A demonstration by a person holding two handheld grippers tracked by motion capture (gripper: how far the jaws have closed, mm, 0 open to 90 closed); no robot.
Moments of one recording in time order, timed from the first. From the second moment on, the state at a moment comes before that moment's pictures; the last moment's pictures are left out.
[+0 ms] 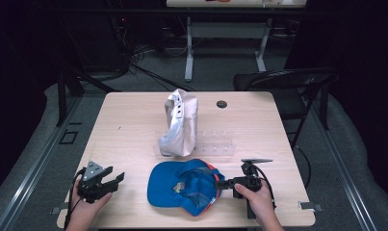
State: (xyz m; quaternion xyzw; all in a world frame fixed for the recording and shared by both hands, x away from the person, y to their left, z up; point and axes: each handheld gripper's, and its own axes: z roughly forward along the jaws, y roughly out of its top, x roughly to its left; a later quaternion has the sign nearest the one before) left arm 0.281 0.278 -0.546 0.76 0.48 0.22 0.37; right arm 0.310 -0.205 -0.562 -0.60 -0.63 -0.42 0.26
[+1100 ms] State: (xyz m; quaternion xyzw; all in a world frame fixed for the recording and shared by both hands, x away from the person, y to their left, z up) left arm 0.282 0.272 -0.550 0.77 0.47 0.22 0.37; right arm 0.332 -0.200 -0.485 -0.62 -0.71 -0.30 0.15
